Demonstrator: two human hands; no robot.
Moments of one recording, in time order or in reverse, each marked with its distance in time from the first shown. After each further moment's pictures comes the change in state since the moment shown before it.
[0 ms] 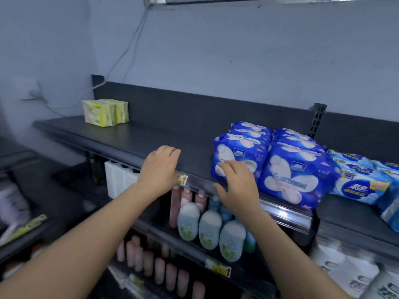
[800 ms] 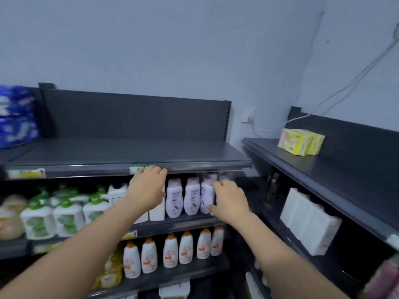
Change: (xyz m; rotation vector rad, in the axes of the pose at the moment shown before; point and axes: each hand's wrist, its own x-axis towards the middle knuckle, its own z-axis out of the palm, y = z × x) left_hand -0.361 -0.288 -0.219 0.592 -0.236 -0.834; right_hand 0.018 -0.475 0.085 0.276 -0.515 -0.626
